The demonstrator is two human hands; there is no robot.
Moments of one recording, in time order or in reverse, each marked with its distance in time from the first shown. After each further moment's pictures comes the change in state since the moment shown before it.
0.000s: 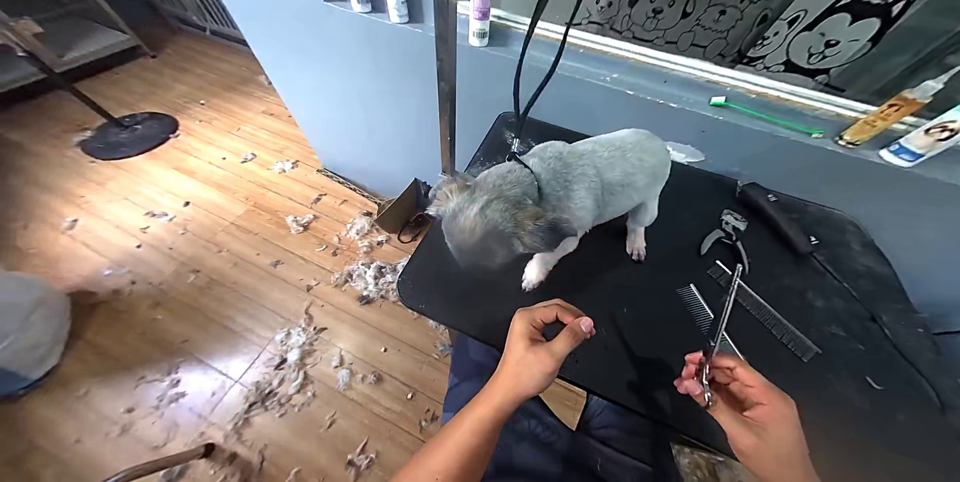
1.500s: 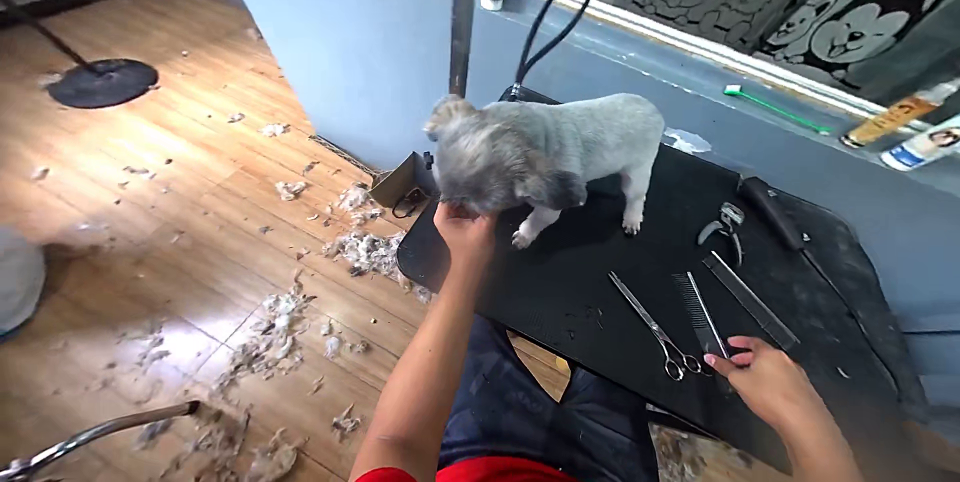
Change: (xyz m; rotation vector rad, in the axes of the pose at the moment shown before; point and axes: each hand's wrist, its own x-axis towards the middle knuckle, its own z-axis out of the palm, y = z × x) left_hand 0.084 -0.013 -0.081 0.045 0.677 0.588; right_hand 0.035 0.007 -0.060 -0.917 -0.024 0.832
